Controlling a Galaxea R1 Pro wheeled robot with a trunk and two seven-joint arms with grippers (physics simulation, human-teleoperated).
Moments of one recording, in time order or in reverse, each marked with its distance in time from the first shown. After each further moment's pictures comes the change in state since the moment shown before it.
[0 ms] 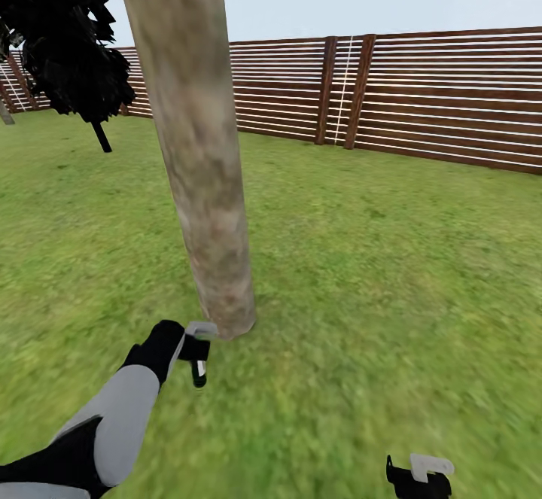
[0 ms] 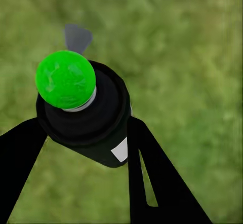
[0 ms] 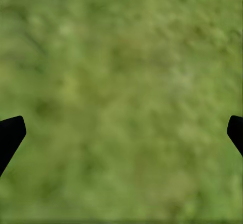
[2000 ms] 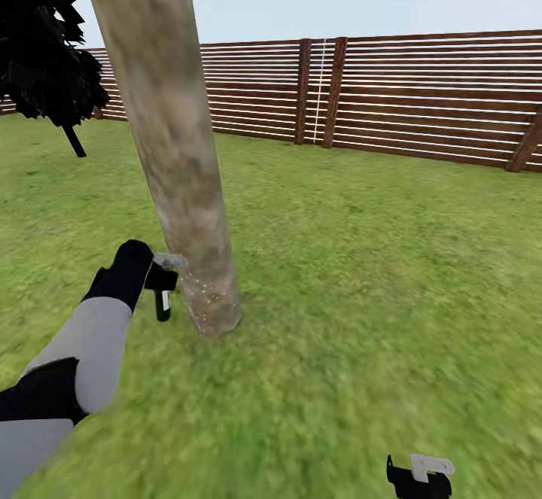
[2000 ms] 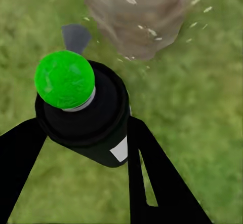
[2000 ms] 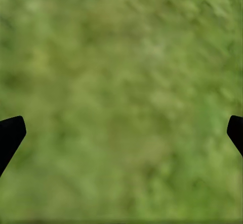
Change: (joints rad) left arm -0.254 0.124 -0.169 -0.192 -0.038 0.340 -0.125; right arm 0.000 -0.002 0.000 0.000 0.001 0.000 0.000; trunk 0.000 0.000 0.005
